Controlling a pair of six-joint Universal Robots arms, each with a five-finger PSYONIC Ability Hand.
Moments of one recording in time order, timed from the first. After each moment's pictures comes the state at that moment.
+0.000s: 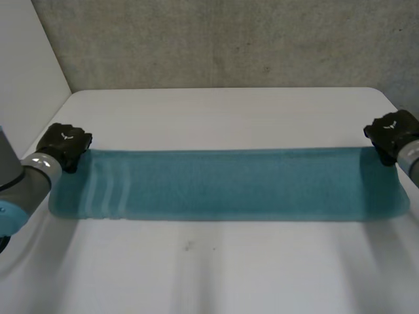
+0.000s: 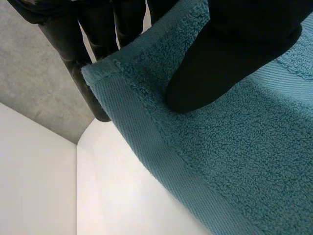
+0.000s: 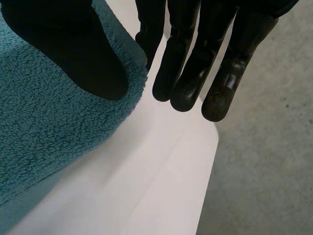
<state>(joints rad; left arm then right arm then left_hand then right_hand) 4.66 -2.10 -1.51 3.36 -1.37 3.81 1.57 -1.06 1.41 -0.07 1.39 2.30 1.17 1.22 1.22 1.22 1.04 0.96 1.18 1.19 1.19 0.99</state>
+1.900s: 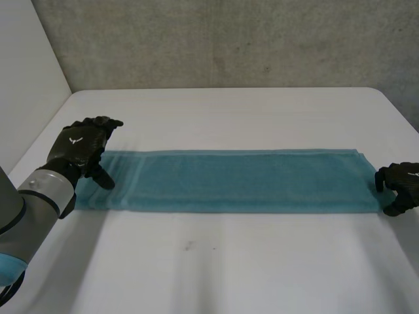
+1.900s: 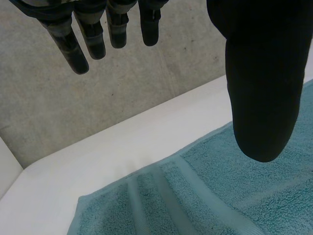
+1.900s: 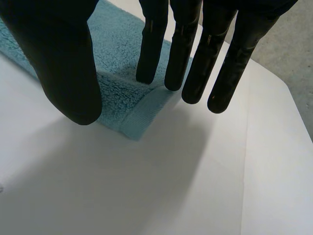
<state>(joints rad) 4.53 -1.77 -1.85 3.48 -1.38 3.27 1.27 -1.09 1.76 -0.18 1.03 2.54 0.18 0.17 0.17 0.17 0.03 0.65 0.76 0.76 0.75 0.55</state>
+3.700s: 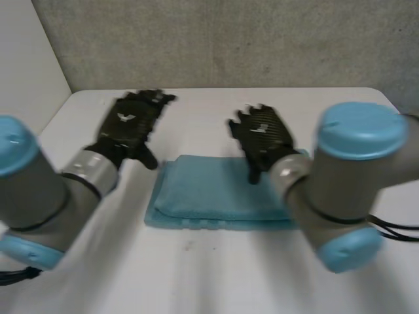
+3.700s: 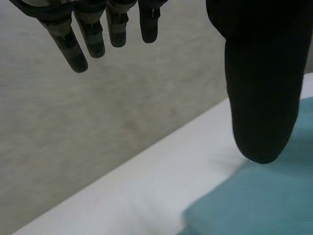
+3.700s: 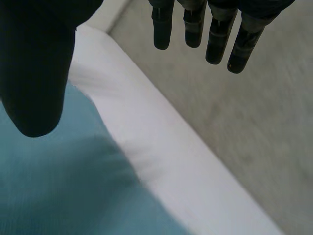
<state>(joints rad) 4.28 -1.85 -1.66 3.50 -1.38 3.28 2.19 -1.13 1.39 -0.10 1.58 2.71 0.15 0.16 0.16 0.16 0.02 0.21 0.22 0.21 0.23 0.07</state>
